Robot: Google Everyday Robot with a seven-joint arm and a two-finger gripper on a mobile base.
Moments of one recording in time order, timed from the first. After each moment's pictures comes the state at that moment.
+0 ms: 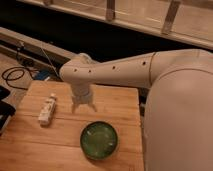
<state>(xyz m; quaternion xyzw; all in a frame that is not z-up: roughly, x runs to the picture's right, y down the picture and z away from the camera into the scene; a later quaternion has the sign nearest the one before) -0.104 0.101 0.704 -0.26 0.23 0.64 0.68</state>
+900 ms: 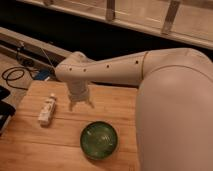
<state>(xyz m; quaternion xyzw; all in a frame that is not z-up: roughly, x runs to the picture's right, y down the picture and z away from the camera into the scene) -0.129 0.085 0.719 -0.26 0.22 0.61 0.72</state>
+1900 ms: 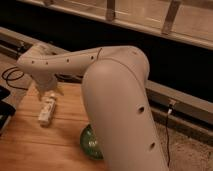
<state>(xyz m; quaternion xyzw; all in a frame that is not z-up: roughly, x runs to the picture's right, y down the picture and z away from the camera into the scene) -0.282 0.035 0.737 -0.27 0.12 0.56 0.78</state>
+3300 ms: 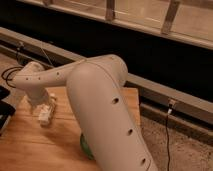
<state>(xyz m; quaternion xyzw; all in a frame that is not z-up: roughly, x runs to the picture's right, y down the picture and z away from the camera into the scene) -0.347 0.105 0.777 -0.32 0.10 0.52 0.79</state>
